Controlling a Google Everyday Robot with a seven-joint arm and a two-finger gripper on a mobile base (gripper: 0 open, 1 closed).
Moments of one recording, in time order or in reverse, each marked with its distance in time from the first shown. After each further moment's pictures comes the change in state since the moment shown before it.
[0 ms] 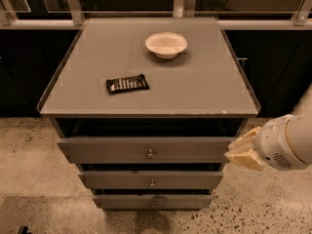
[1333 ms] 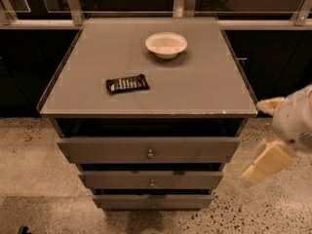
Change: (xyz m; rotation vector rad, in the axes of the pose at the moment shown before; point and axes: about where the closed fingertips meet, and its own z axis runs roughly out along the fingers) arm -0.028 0.001 -0.061 -0.026 0.086 -0.116
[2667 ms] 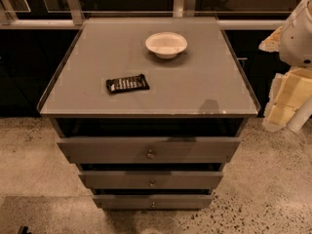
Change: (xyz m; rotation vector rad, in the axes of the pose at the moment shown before) arm -0.053 -0.063 -0.073 0.028 0.232 -0.263
